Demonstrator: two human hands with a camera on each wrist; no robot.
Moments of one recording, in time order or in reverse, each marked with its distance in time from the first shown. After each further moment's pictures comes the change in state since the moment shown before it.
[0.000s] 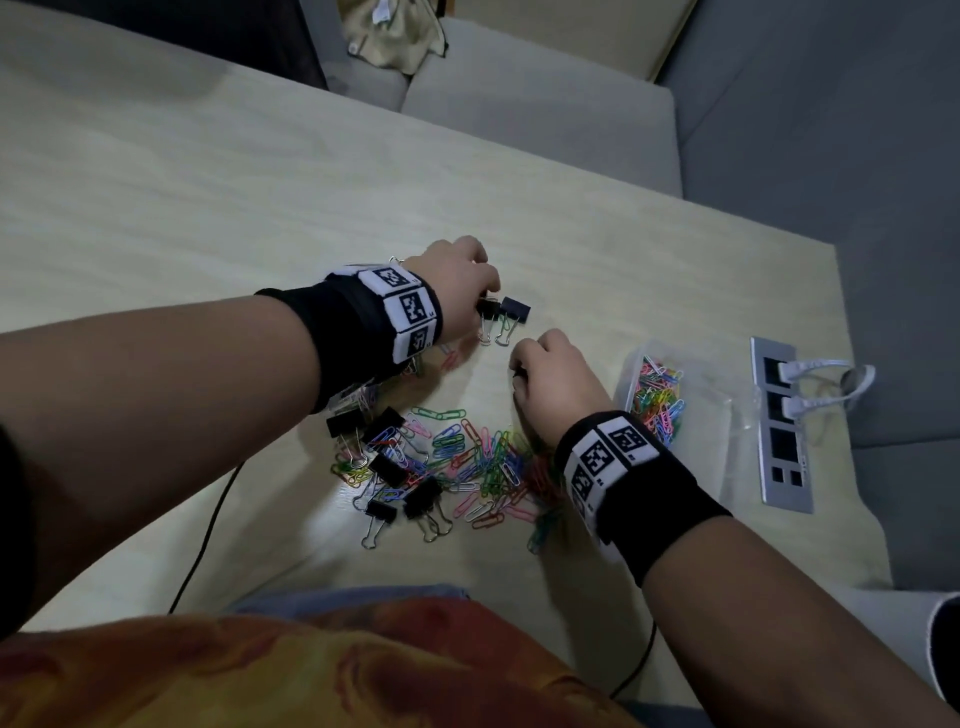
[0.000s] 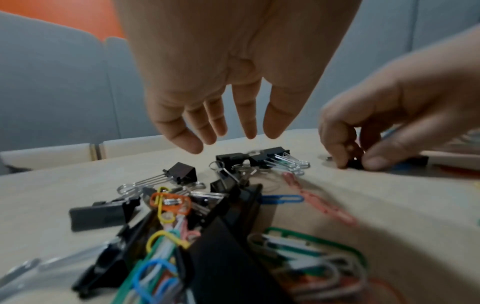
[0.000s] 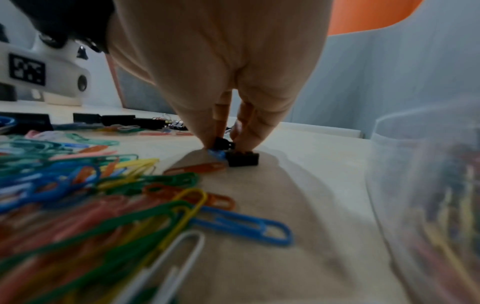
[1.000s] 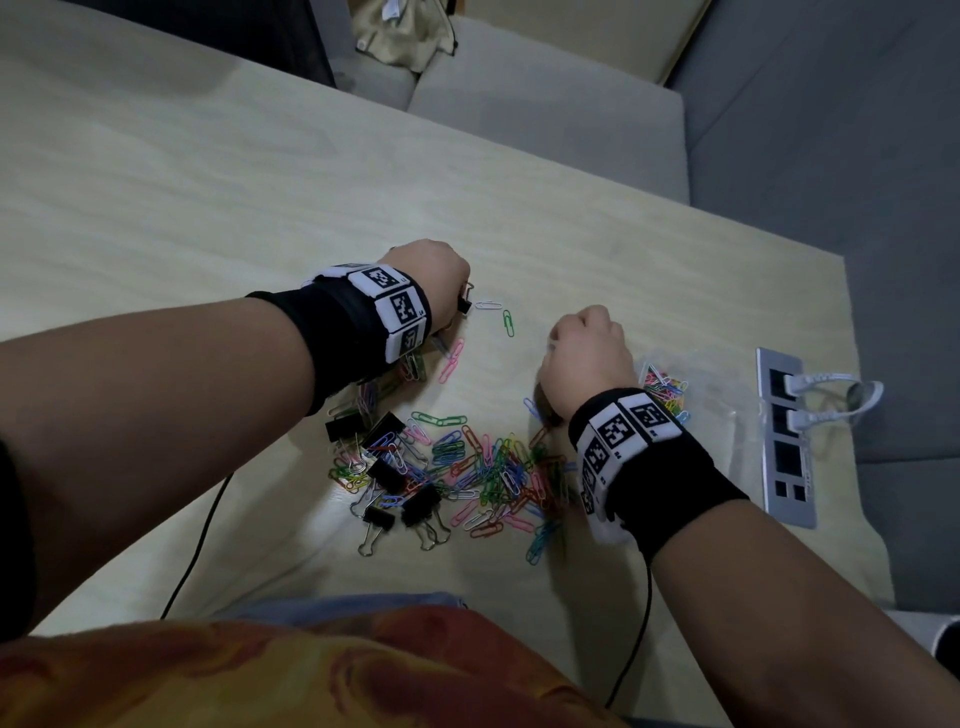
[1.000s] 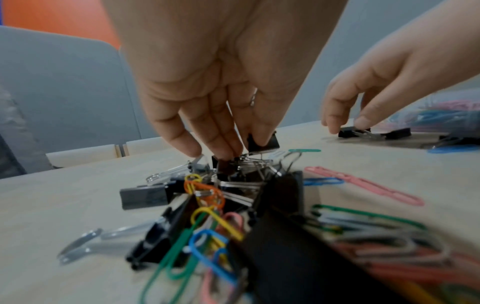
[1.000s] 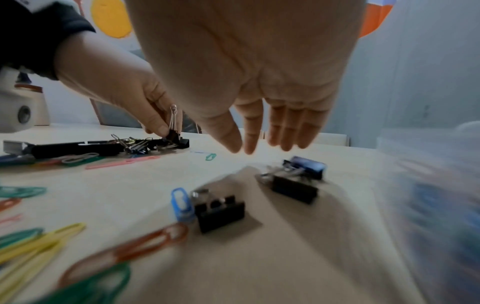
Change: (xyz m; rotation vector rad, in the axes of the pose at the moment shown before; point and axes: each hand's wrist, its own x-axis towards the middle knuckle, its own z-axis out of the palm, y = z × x) left_hand 0.015 -0.017 -0.005 0.250 -0.119 -0.083; right_hand 0.022 0.010 -0.018 -0.120 0.086 0.220
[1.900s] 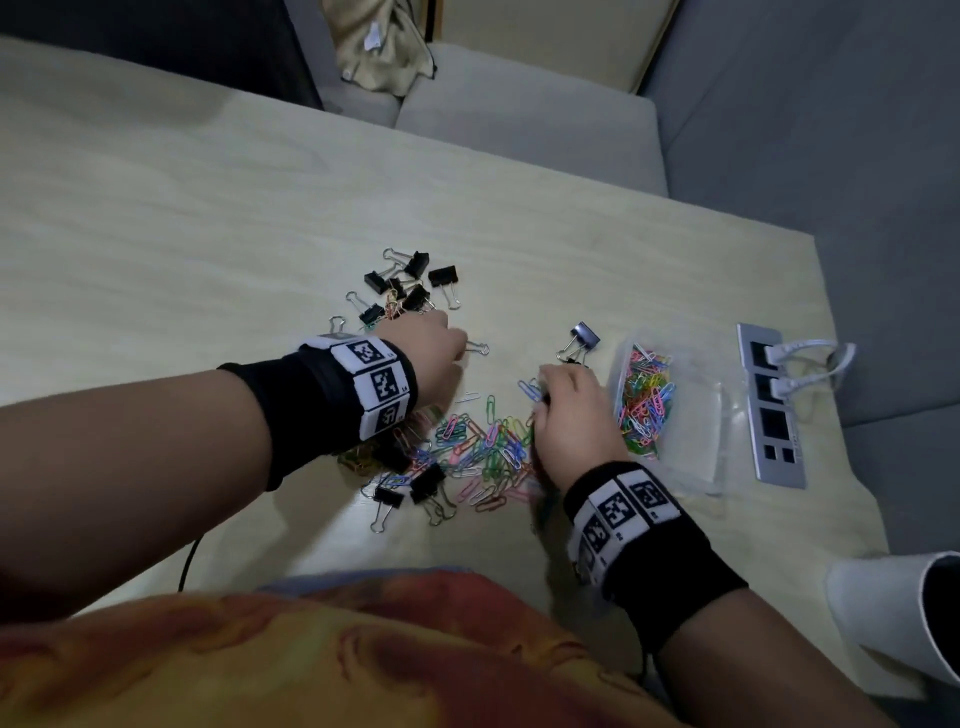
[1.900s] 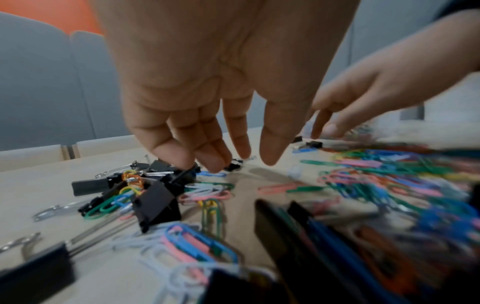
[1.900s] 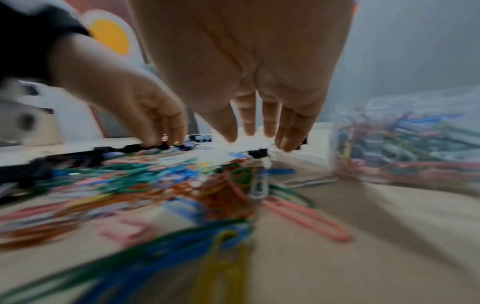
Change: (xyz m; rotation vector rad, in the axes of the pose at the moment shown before) left_hand -0.075 0.026 0.030 -0.092 -0.048 0.071; right_hand -0.084 0.008 0.026 0.229 -0.008 -0.002
